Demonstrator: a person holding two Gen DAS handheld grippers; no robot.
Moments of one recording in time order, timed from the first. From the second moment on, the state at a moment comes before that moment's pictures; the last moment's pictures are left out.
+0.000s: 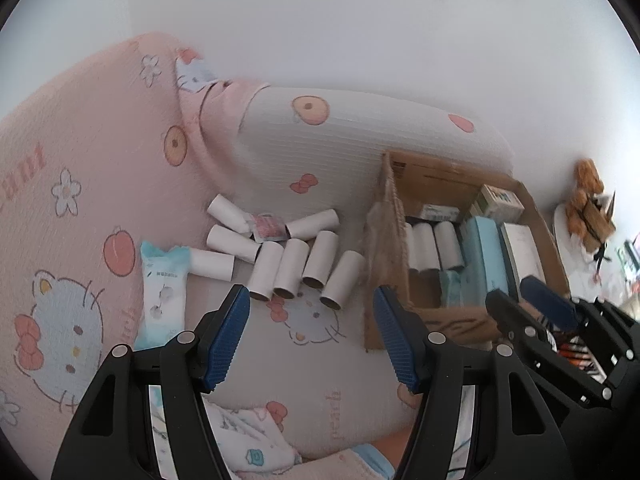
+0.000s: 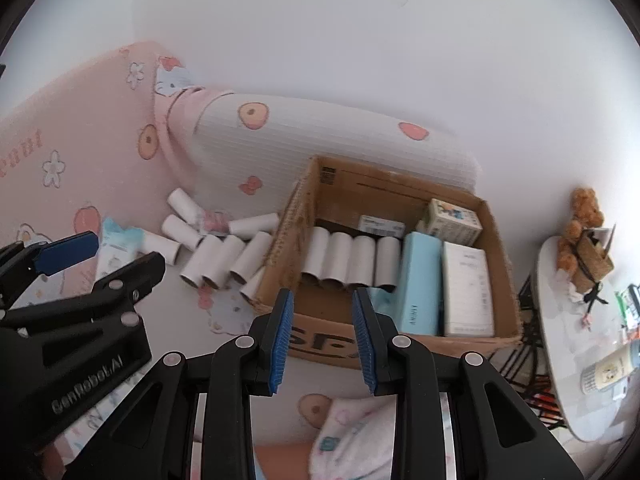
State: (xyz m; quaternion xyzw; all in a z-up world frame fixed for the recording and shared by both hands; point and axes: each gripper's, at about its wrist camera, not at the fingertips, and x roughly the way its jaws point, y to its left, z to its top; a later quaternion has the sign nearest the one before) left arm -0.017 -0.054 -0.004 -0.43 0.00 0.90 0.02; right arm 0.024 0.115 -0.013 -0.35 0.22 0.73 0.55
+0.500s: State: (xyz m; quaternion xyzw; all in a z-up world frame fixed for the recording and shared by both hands) left arm -0.063 -0.156 -0.085 -0.45 -0.13 0.88 -0.01; right arm -0.039 0.123 -0.034 -0.33 0.26 0.76 0.49
